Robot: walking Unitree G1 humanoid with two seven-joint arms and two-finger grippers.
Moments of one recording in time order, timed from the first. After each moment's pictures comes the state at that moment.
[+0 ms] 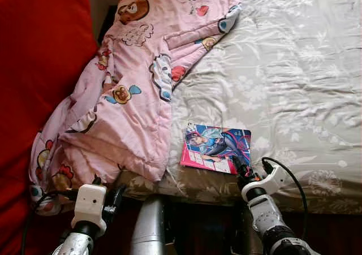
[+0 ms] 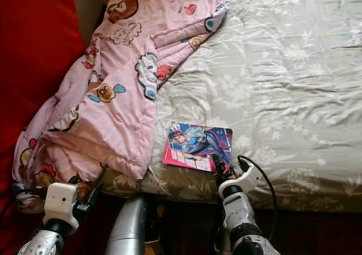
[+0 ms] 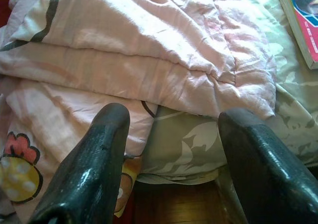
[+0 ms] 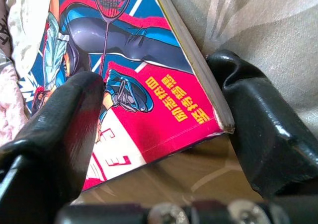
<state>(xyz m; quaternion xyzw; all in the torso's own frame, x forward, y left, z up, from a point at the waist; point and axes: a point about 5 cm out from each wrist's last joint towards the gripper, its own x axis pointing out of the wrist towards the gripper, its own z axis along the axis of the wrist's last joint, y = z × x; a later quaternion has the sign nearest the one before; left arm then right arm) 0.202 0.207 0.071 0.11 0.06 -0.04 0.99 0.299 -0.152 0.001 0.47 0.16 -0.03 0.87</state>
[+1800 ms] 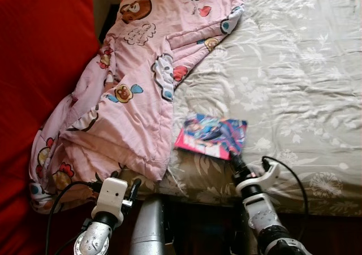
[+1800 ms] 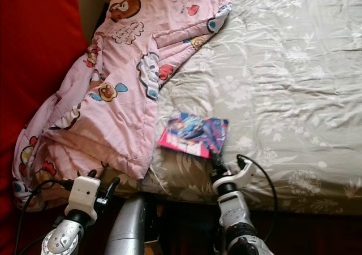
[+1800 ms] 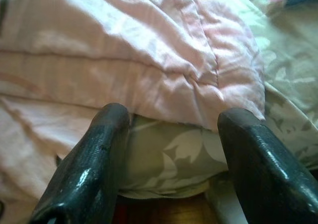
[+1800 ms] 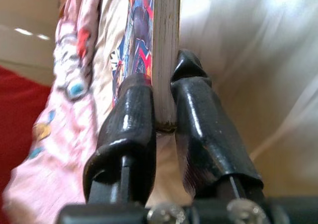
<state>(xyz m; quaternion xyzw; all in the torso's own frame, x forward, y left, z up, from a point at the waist) 0.228 0.183 0.052 0.13 0.05 -0.06 0.99 0.313 -0.160 0.036 0.47 0.01 0.04 0.88</state>
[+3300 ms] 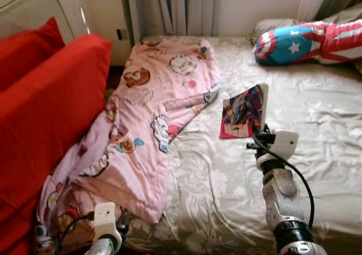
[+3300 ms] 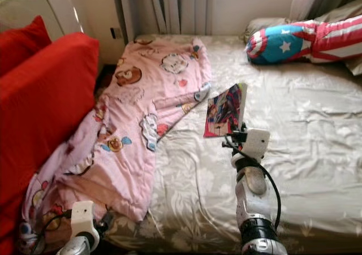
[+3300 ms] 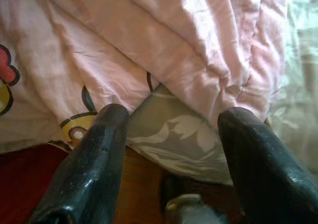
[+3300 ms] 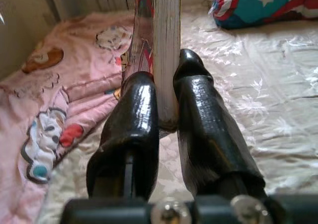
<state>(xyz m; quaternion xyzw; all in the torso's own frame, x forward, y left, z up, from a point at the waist) 0.223 0.206 -0.050 -0.06 0.31 0.09 0.95 0.329 -0.181 0.078 0.06 0.01 -0.01 1.00</state>
